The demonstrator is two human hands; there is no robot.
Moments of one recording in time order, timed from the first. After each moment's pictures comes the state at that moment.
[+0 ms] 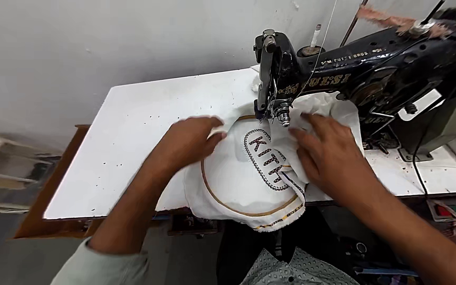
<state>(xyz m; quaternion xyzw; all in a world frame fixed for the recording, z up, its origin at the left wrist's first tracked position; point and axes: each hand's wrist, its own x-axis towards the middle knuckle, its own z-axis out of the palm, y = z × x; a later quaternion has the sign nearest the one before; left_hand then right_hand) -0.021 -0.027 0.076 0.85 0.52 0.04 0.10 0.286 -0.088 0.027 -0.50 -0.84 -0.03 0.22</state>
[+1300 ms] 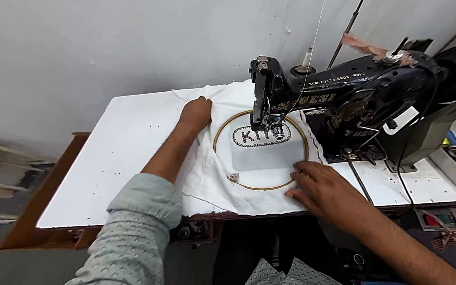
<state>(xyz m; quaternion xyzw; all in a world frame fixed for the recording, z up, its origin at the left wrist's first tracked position) -0.030 0.132 0.009 0.78 0.62 0.02 -0.03 0.317 -0.112 -0.018 -0.45 -0.88 -0.01 0.18</state>
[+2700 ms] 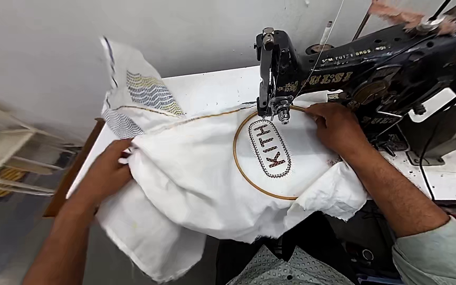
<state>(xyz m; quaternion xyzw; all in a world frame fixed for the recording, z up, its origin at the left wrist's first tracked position) -0.173 -0.120 0.055 0.70 0.66 0.22 0.15 0.338 0.008 -0.018 -0.55 -0.79 0.06 0.27</state>
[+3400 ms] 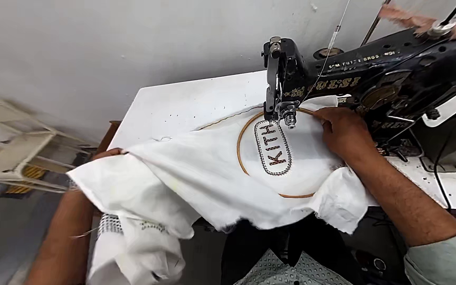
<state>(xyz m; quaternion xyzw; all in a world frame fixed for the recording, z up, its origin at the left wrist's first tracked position) -0.211 -0.095 0.074 0.49 0.81 0.19 0.25 0.331 0.003 -0.016 -0.58 -0.77 0.06 0.26</state>
